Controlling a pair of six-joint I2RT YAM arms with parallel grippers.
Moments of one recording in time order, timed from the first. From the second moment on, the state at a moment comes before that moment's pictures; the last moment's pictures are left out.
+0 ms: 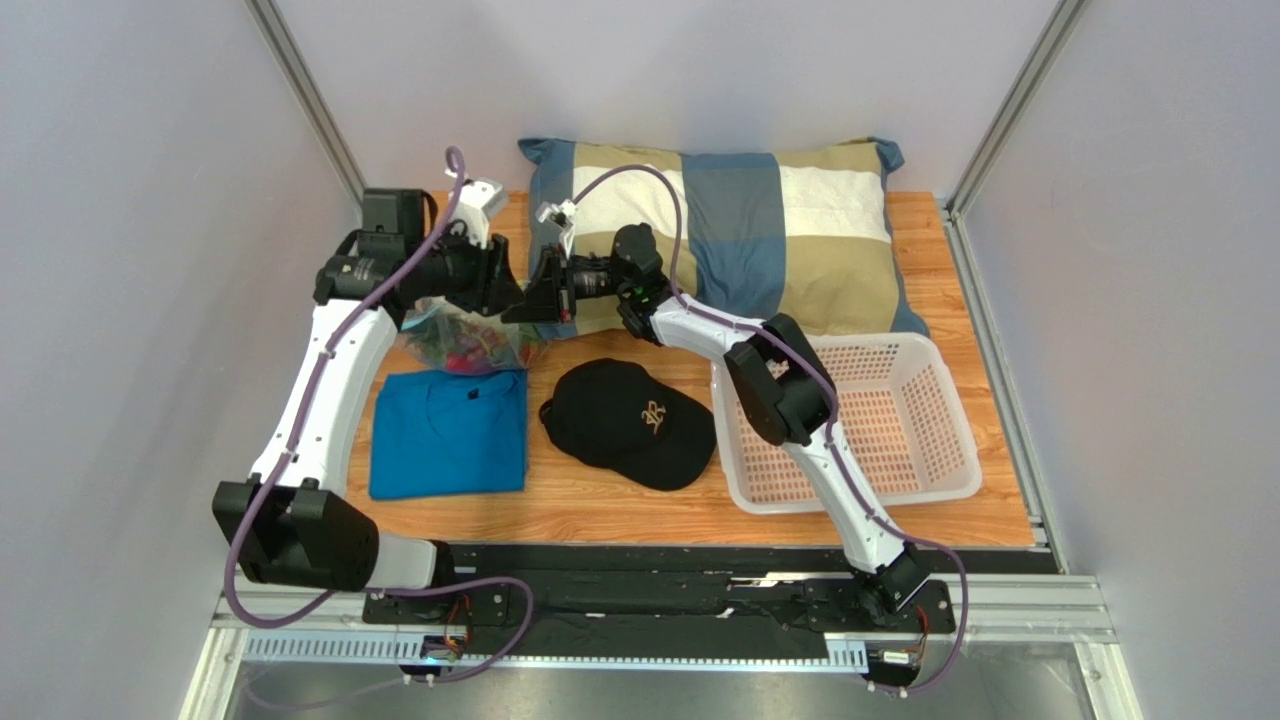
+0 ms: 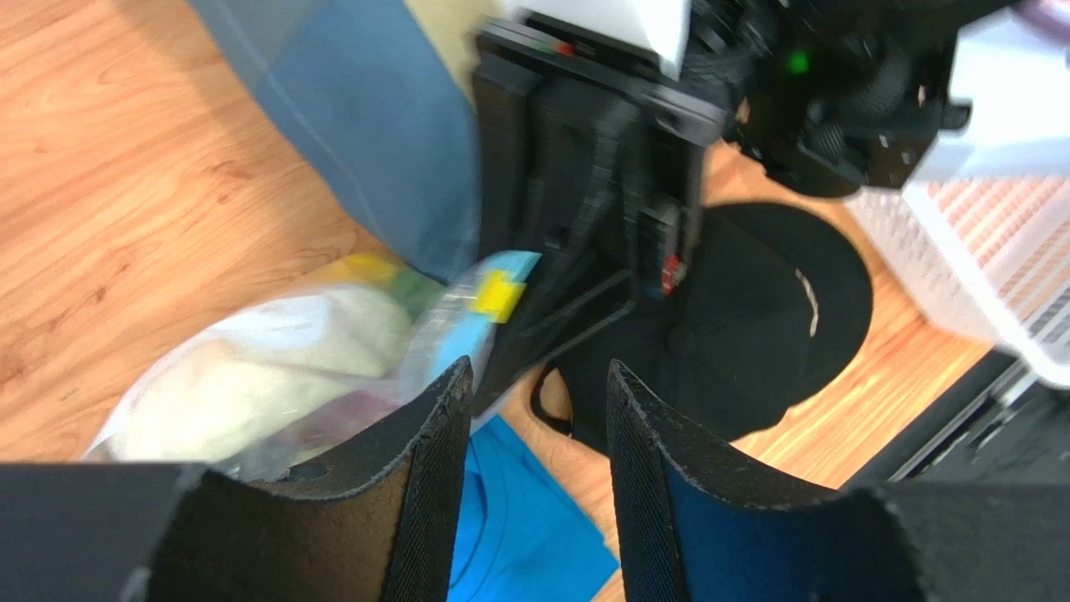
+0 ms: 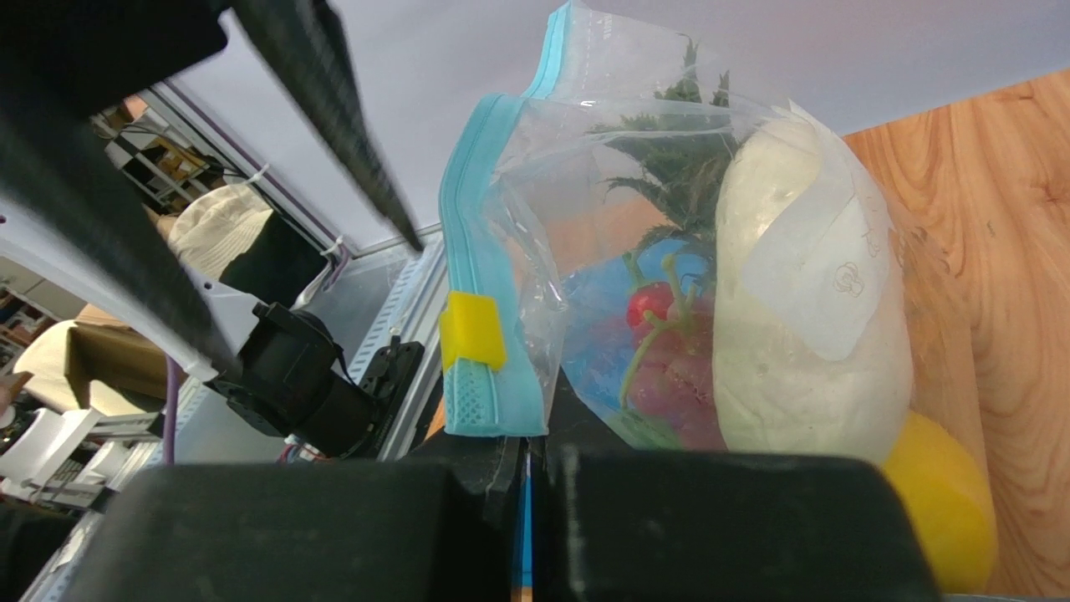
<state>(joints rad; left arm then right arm) -0.06 1.39 1.45 -0.79 0.57 0.21 0.70 2.50 1.97 0.85 -1.09 0.81</state>
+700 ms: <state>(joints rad) -0.18 1.40 1.40 -0.71 0.30 0.37 0.70 2.50 1.98 0.83 -1.13 0.87</state>
